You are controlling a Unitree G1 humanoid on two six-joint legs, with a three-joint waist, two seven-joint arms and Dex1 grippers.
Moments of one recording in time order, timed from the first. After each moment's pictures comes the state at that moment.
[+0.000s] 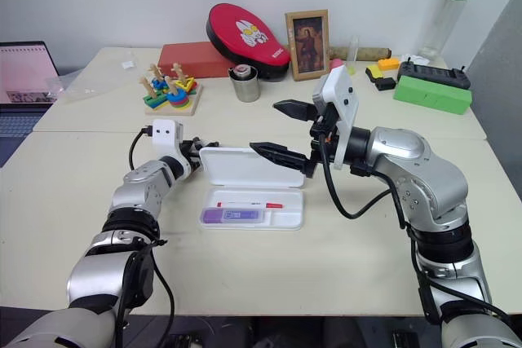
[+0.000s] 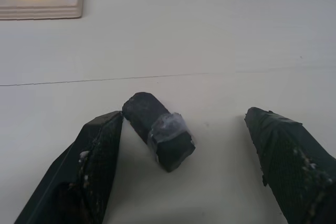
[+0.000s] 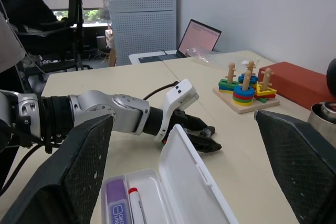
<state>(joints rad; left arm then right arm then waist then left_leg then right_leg) -0.84 0.39 0.23 0.94 -0.16 0.16 -0.41 -0.73 -0.46 0.07 -0.35 0.62 0.74 0.75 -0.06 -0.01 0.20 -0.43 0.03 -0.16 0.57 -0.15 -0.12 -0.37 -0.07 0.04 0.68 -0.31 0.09</state>
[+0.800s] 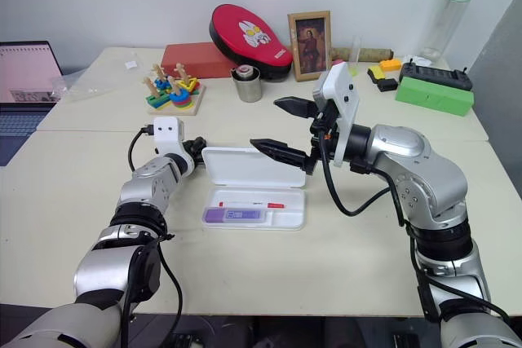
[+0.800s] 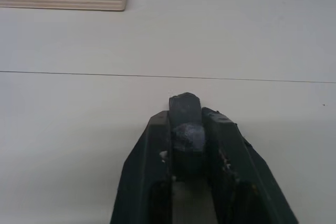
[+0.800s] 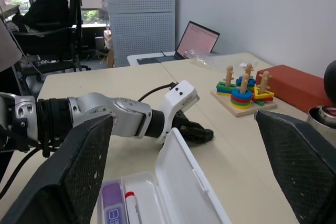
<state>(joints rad) -0.86 0.37 0.23 0.93 -0.14 0.22 -0.27 -0.75 -0.45 0.07 -0.33 0.61 0.73 0.74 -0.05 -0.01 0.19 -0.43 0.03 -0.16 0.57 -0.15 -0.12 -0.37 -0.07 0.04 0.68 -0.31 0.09</state>
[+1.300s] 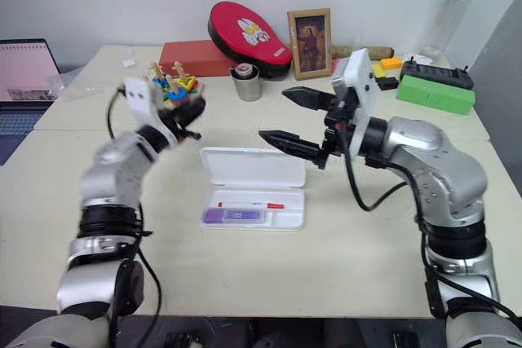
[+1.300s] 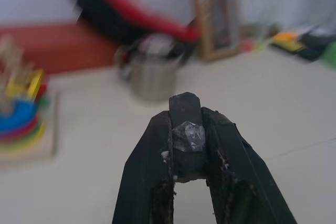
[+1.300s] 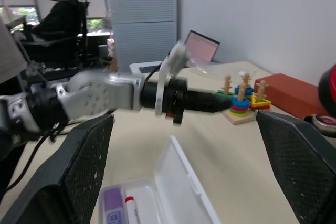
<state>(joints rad) -0.76 0.53 0.20 0.25 -0.39 0.40 -0.71 -0.71 -0.56 -0.02 -0.41 0.74 0.78 0.81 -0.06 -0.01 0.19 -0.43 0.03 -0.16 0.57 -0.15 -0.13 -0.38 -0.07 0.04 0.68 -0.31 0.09</state>
